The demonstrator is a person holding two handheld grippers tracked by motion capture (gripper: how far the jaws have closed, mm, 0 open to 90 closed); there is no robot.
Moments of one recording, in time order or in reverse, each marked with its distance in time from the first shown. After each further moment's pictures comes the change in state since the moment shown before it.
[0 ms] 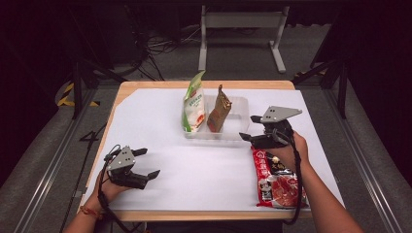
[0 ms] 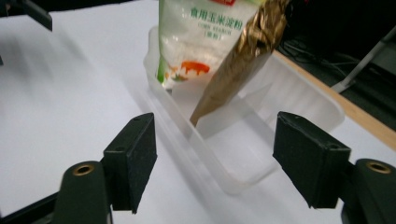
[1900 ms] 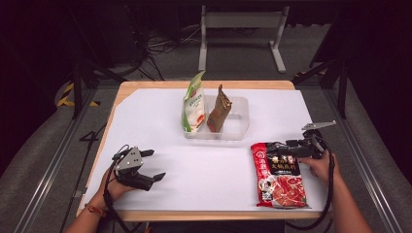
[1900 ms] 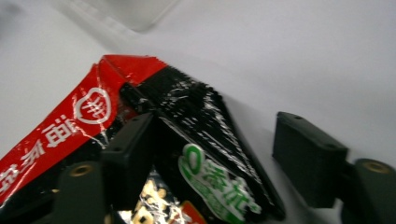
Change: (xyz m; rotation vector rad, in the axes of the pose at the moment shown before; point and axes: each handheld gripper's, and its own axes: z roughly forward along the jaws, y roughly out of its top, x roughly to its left) left arm -0.007 0.006 0.014 0.038 -0.045 0.043; right arm -0.097 -0.158 -0.012 0.182 0.132 0.498
